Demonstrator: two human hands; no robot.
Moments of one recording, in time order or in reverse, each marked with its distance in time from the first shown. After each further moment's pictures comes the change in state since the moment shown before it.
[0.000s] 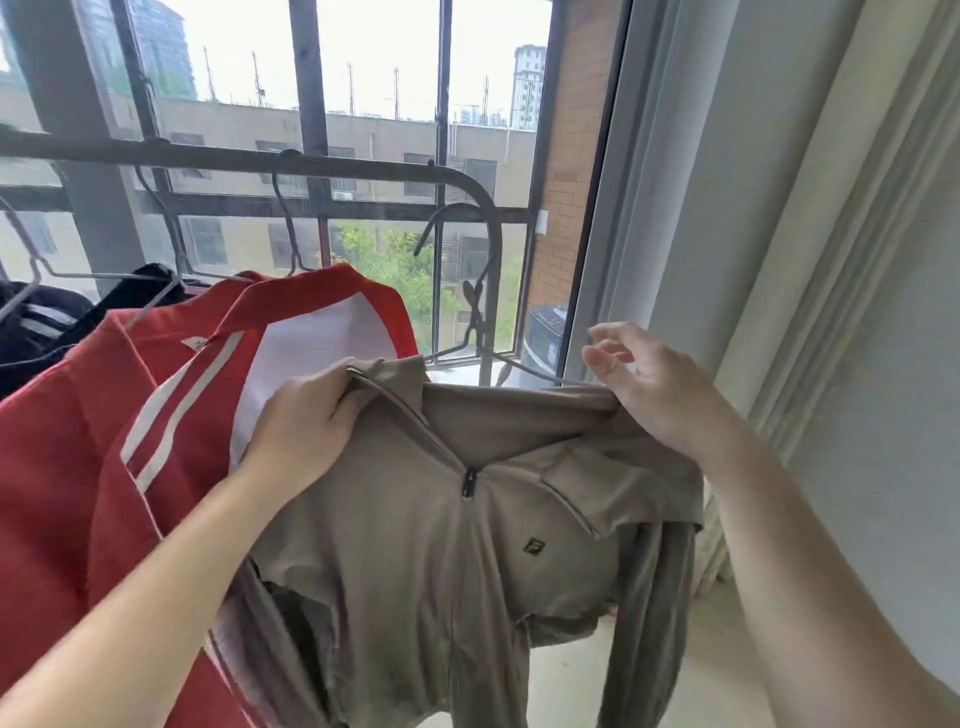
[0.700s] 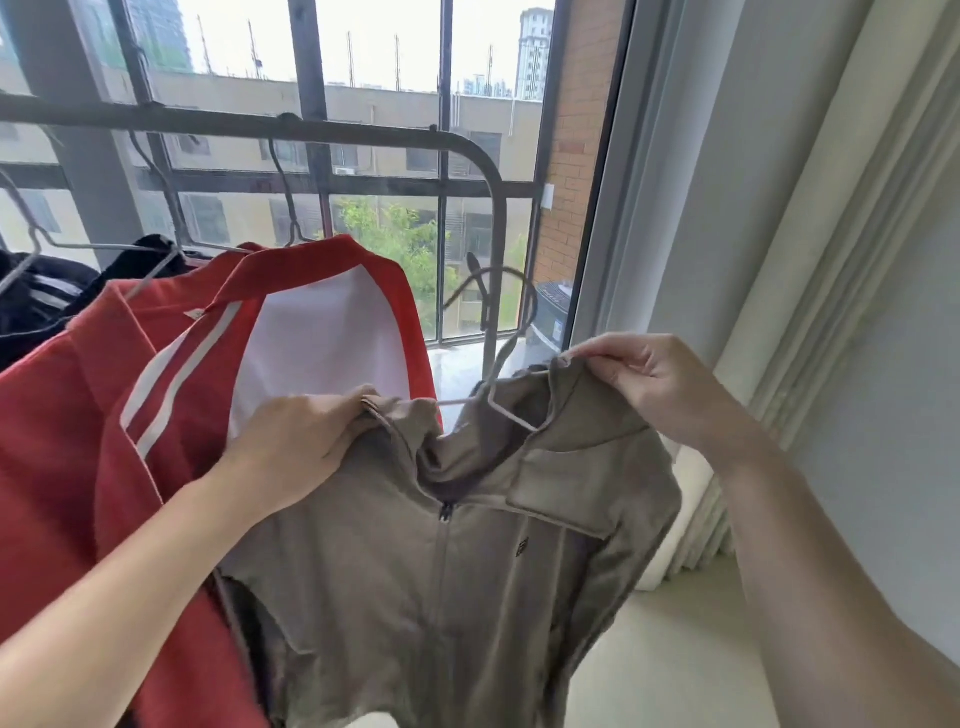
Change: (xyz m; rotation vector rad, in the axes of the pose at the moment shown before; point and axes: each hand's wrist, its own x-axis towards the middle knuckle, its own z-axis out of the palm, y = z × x) left_hand -0.032 -0.013 -0.013 0.285 -0.206 0.322; right_hand -0.008 0.016 0.015 0.387 -0.050 -0.184
